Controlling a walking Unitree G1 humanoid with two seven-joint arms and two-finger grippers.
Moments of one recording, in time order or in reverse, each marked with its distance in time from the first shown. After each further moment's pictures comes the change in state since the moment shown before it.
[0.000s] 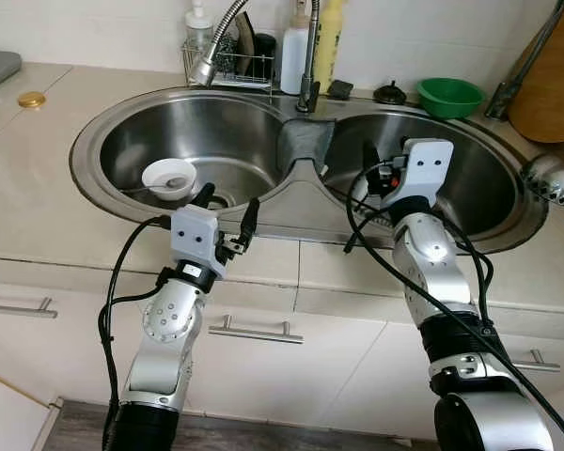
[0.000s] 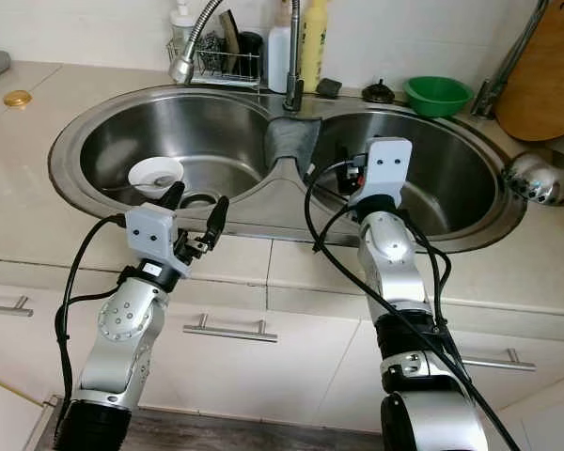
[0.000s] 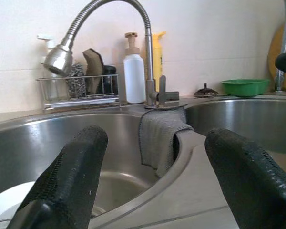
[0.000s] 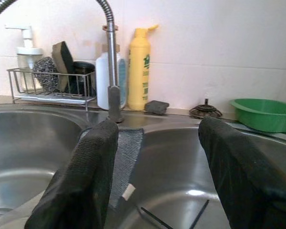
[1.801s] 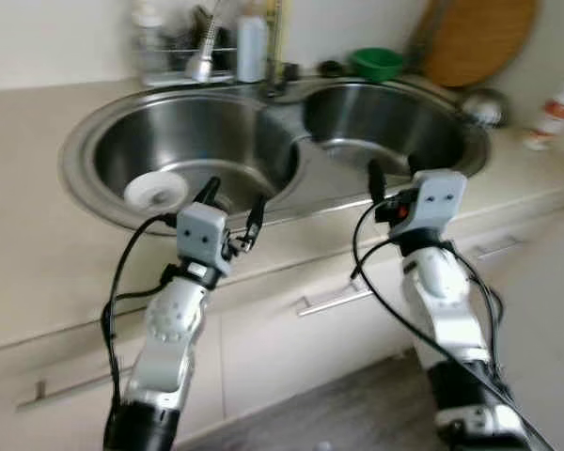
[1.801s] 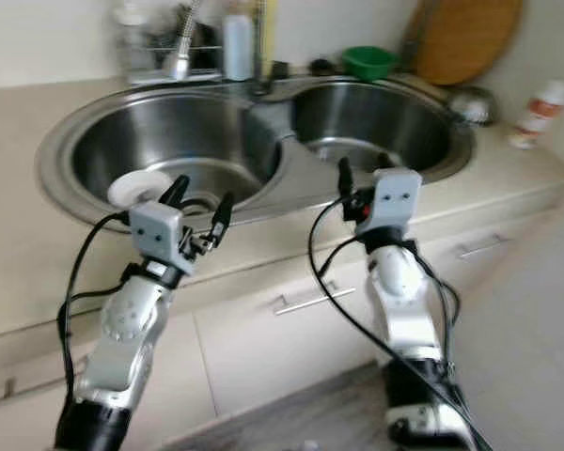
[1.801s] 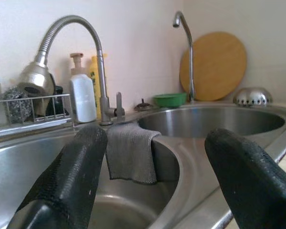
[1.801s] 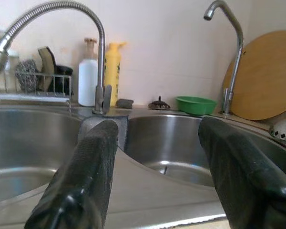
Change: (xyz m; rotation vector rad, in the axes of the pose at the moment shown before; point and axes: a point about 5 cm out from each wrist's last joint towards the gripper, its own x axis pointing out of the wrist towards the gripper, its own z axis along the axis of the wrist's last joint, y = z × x) left arm 0.001 0.002 0.007 0.053 -0.049 0.004; right arm -0.042 0.022 -0.003 0.001 -0.089 0.114
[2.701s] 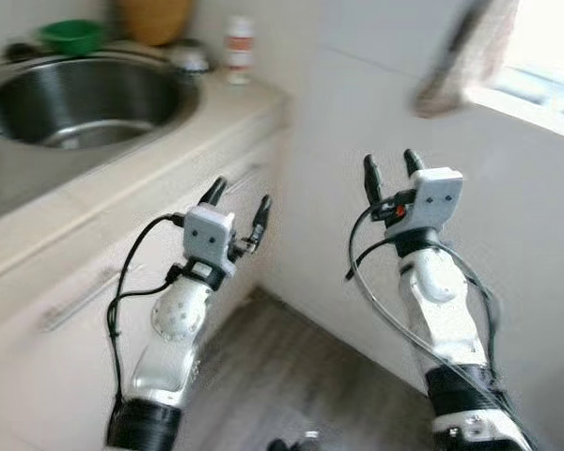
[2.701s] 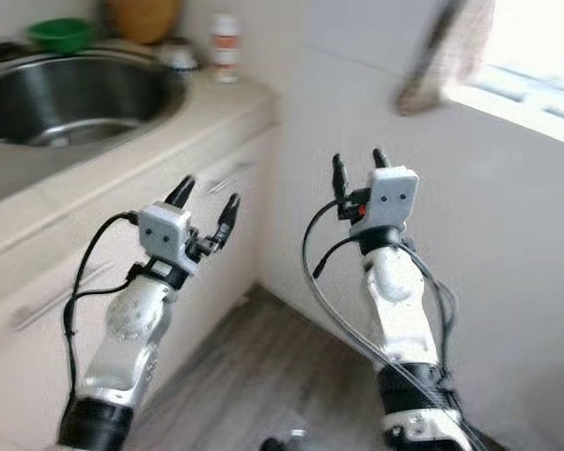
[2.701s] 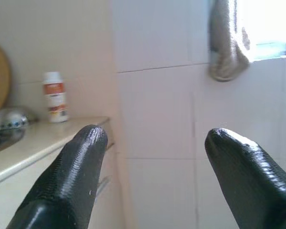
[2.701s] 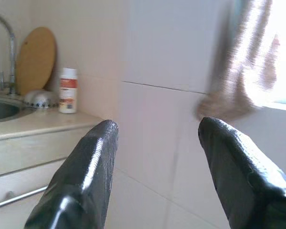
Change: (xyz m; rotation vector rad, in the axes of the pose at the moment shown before) left arm 0.000 -0.006 -0.005 0.005 0.016 -0.027; right arm -0.004 -0.003 0.003 -0.004 -0.027 -0.013
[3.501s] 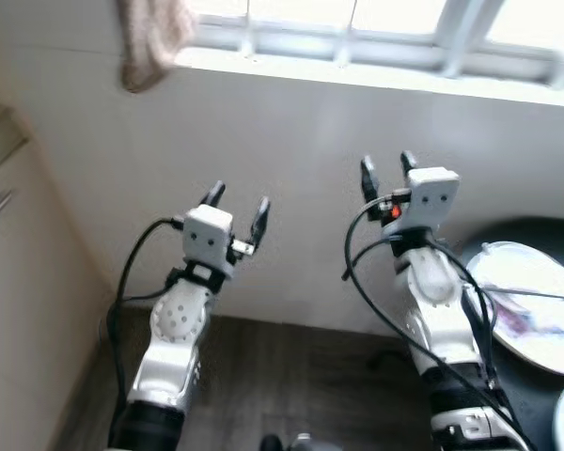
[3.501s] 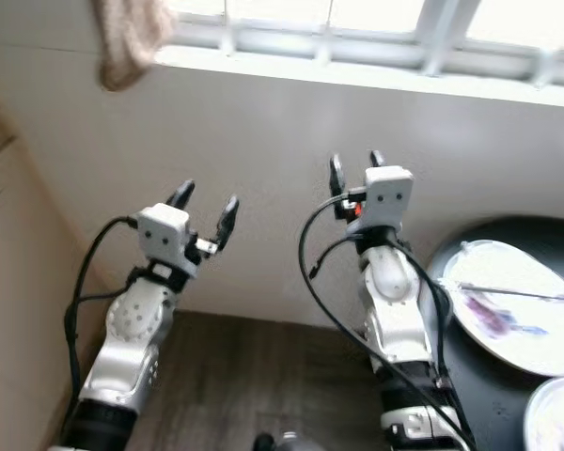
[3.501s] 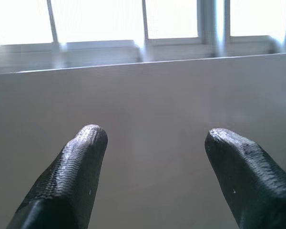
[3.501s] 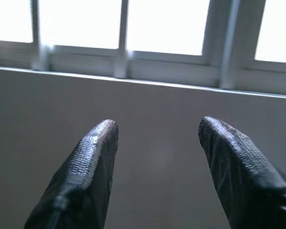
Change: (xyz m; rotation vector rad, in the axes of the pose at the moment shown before) left arm 0.002 -0.003 0.000 -0.018 -0.005 0.004; right arm 0.004 -0.004 0.001 -0.004 0.001 -0.023
